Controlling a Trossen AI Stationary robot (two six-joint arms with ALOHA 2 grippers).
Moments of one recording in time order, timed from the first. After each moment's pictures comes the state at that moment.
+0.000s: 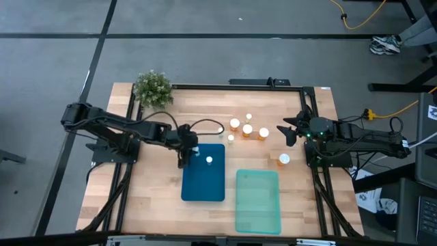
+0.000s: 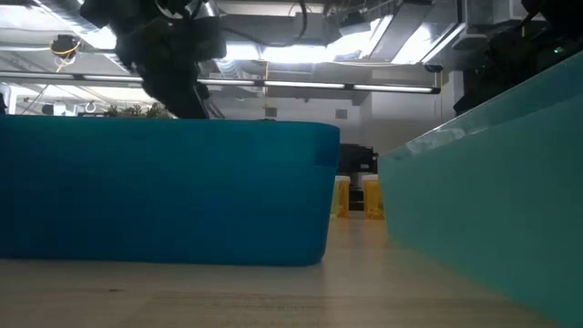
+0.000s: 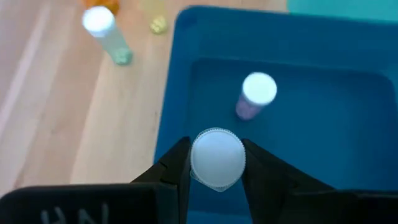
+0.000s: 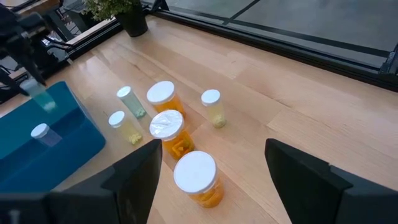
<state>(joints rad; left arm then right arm) -0.08 1.32 0.79 -0.37 -0.11 -0.18 -0.10 0.34 0.37 -0.53 0.40 0.55</state>
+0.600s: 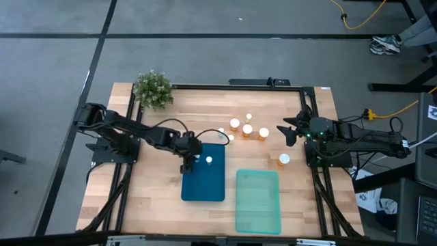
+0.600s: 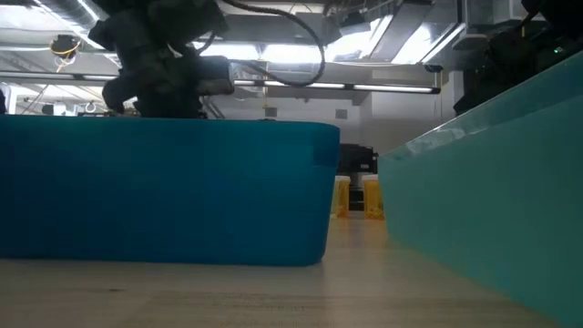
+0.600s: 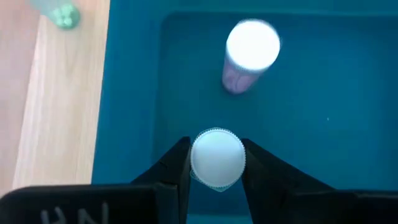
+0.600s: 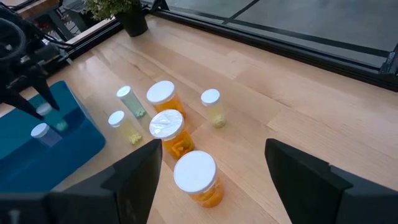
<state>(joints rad) -0.10 1.50 0.79 -0.32 -0.07 -0.14 -0.10 0.34 0.37 -0.53 0.40 0.55</state>
